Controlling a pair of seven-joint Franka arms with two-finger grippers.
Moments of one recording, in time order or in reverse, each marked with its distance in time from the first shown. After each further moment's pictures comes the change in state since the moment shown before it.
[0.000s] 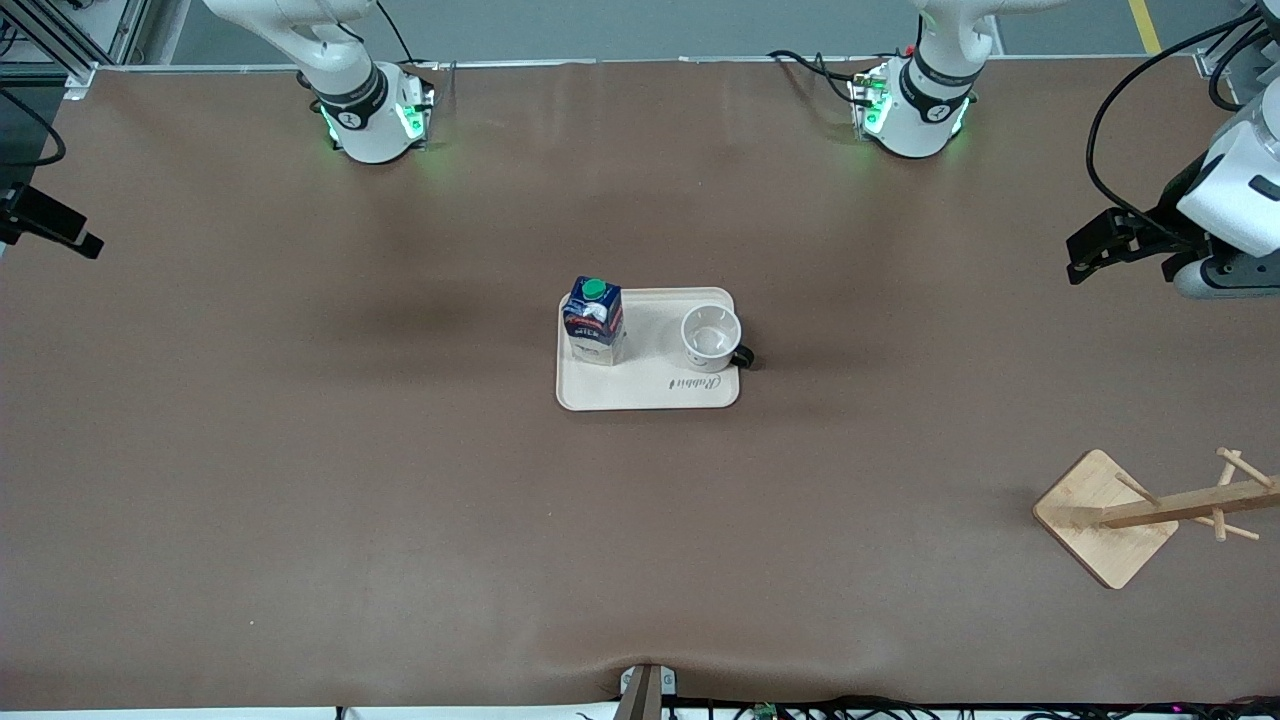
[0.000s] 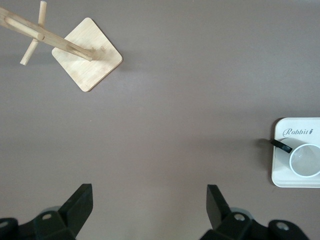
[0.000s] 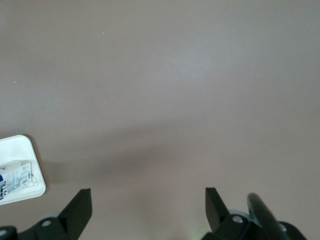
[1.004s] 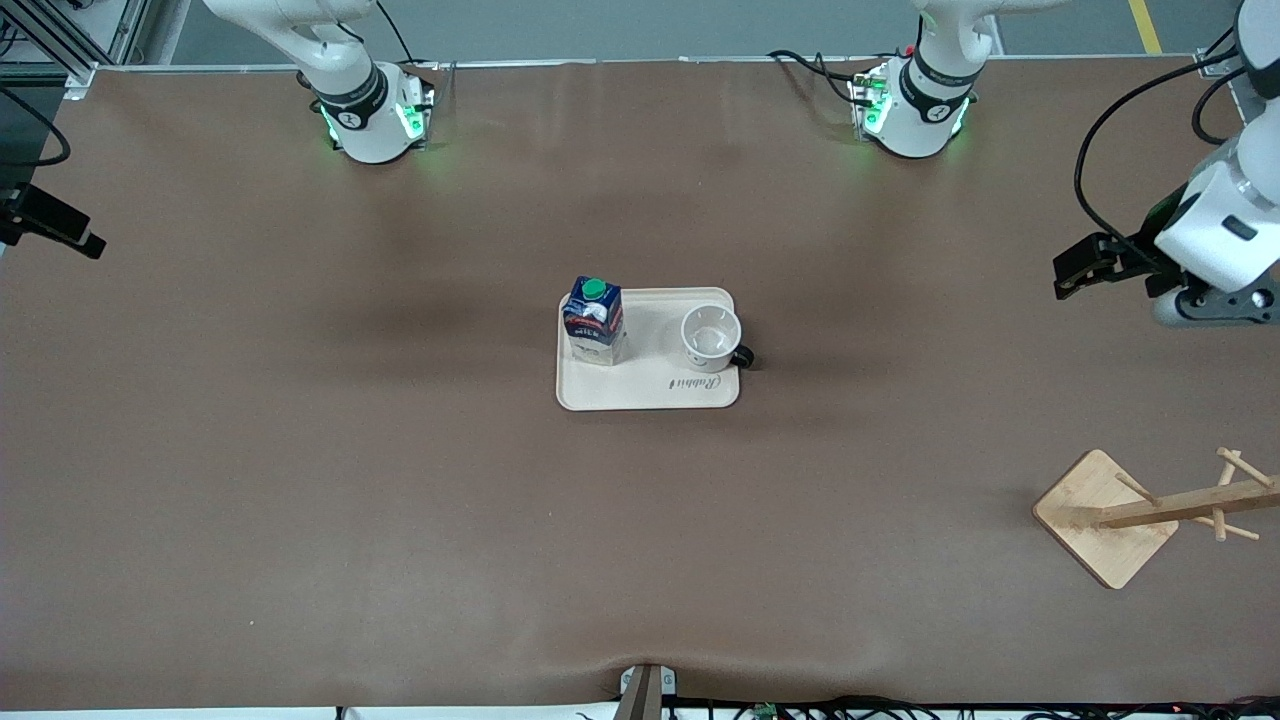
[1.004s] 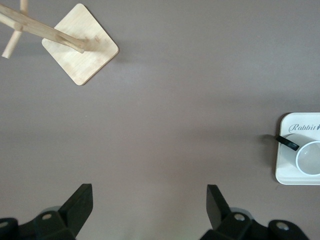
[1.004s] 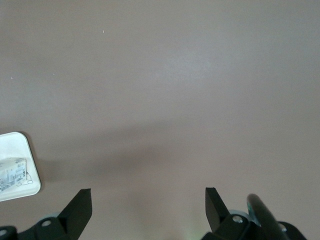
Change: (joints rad) left arm 0.000 0.060 0.001 -0.001 0.000 -0.001 0.000; right arm 0.008 0.000 0.011 0.000 -0.023 0.002 -0.023
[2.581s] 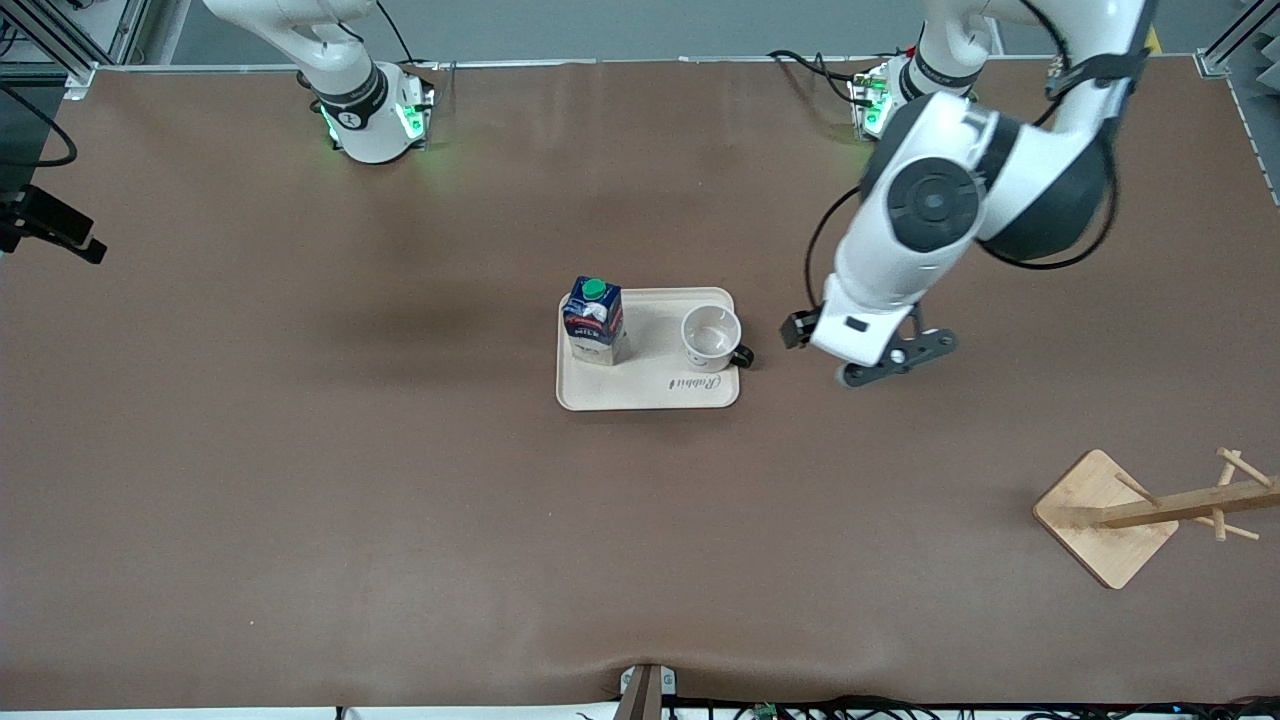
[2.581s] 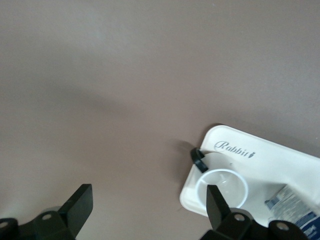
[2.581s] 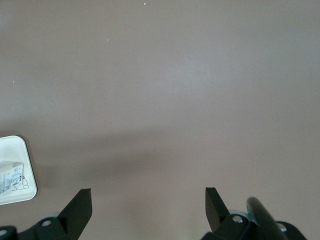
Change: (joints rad) left arm -0.401 0.230 -0.027 -0.082 -0.008 0.242 -0.810; right arm 0.007 0.000 0.003 0.000 -0.008 0.038 -0.009
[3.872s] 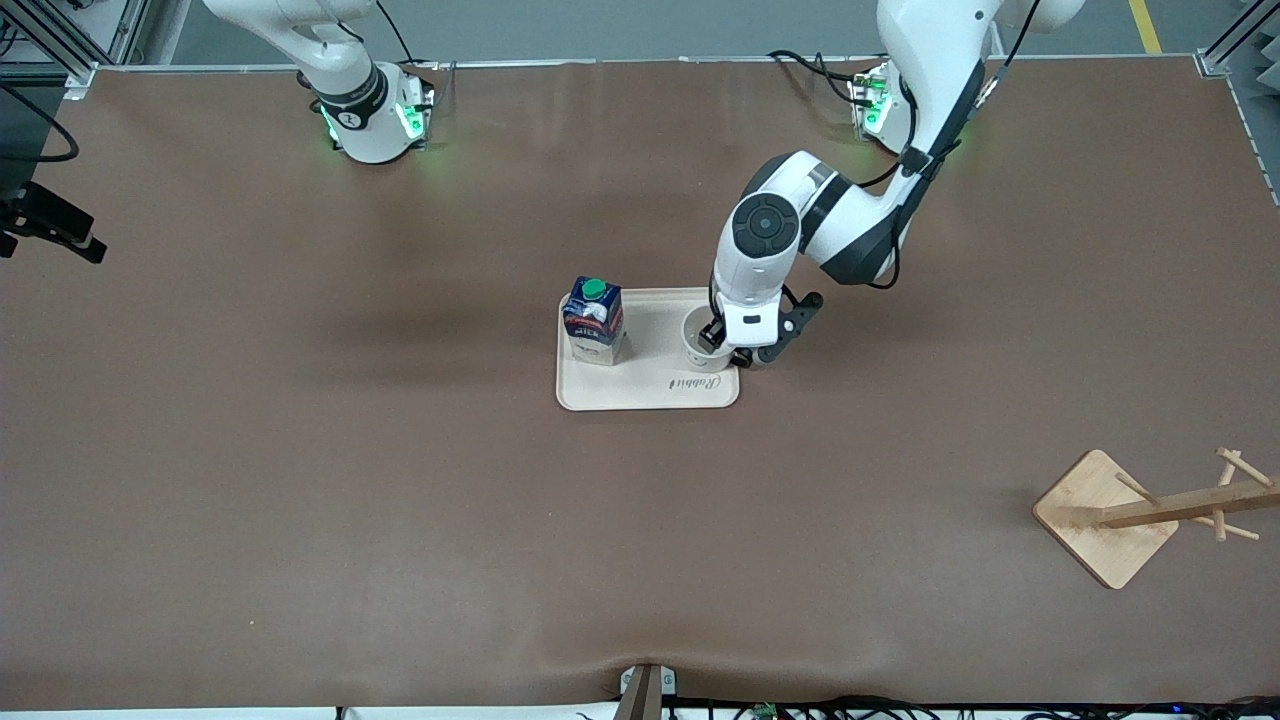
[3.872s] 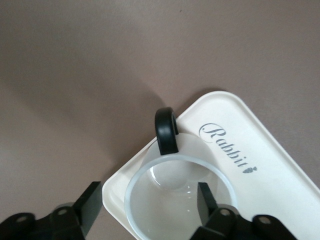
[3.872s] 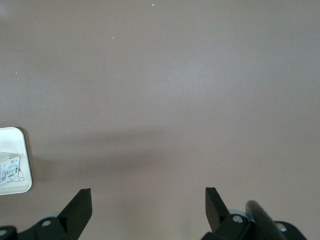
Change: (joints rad) left arm -0.171 0.116 -0.005 -0.312 -0.019 0.469 -0.643; right arm 0.000 0.000 0.000 0.000 0.000 0.002 -0.065
